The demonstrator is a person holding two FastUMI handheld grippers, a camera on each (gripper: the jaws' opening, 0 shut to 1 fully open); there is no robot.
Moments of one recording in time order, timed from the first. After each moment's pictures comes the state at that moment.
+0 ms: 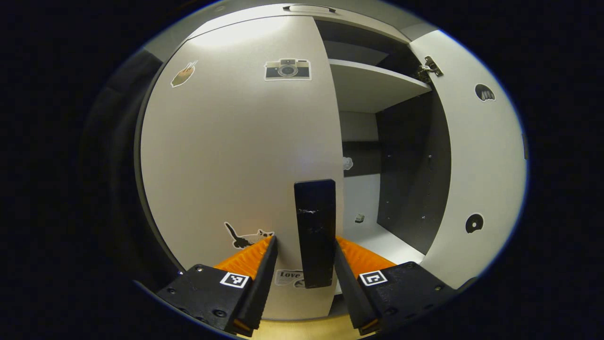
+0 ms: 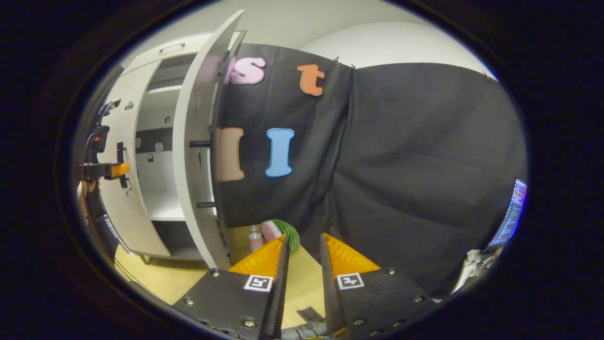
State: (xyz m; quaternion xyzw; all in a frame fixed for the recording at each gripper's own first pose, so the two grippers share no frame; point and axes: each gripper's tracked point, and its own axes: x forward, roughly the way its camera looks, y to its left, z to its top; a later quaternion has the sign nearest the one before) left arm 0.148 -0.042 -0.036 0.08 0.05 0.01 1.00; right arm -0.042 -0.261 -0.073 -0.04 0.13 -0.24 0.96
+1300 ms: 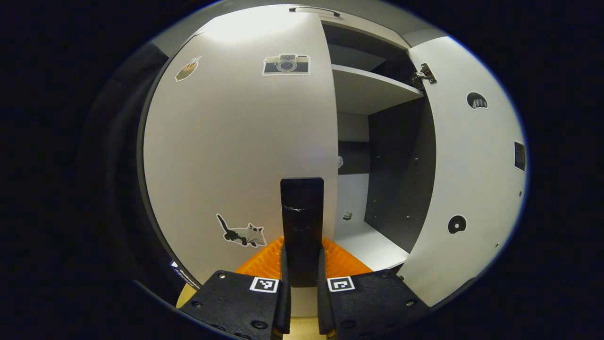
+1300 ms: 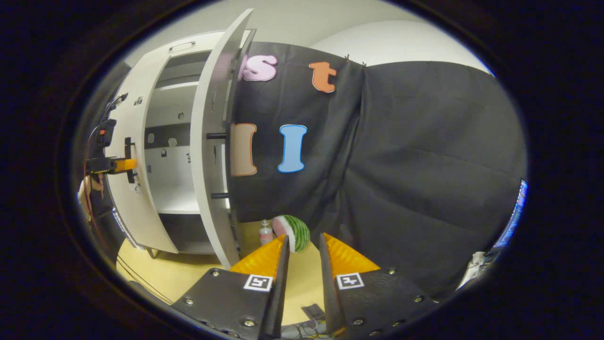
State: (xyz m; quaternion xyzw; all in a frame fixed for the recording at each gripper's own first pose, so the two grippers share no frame) left arm 0.124 -0.054 -0.042 0.06 0.06 -0.02 1.00; right arm -0.049 -0.241 -0.077 -0.03 0.13 -0.19 0.97
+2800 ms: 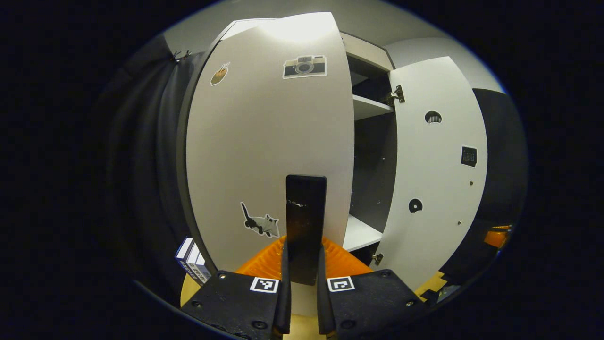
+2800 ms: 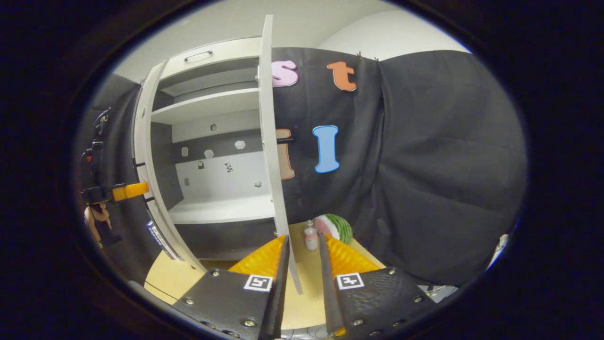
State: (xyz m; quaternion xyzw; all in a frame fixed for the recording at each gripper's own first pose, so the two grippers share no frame) left arm 0.028 -0.023 -0.042 0.04 0.06 -0.10 0.99; right arm -0.042 -0.145 -0.087 0.03 0.13 -0.11 0.99
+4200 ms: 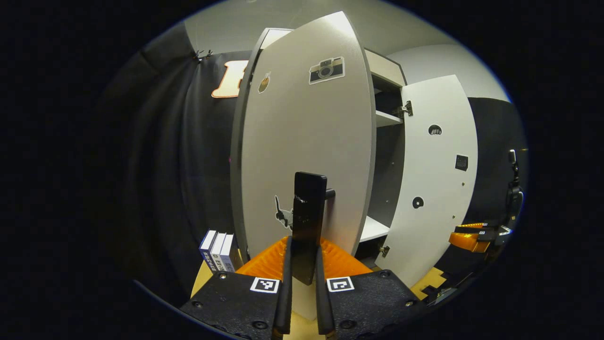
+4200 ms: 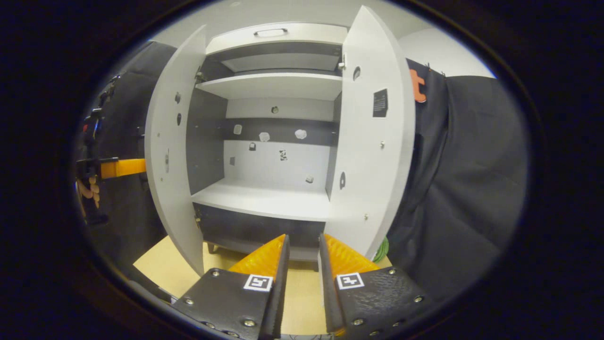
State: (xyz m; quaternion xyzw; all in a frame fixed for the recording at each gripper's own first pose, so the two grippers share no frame) left arm -0.040 0.052 -0.033 0.02 0.05 -0.07 1.00; right arm 0.016 -0.034 -0.101 -0.07 0.14 0.04 0.99
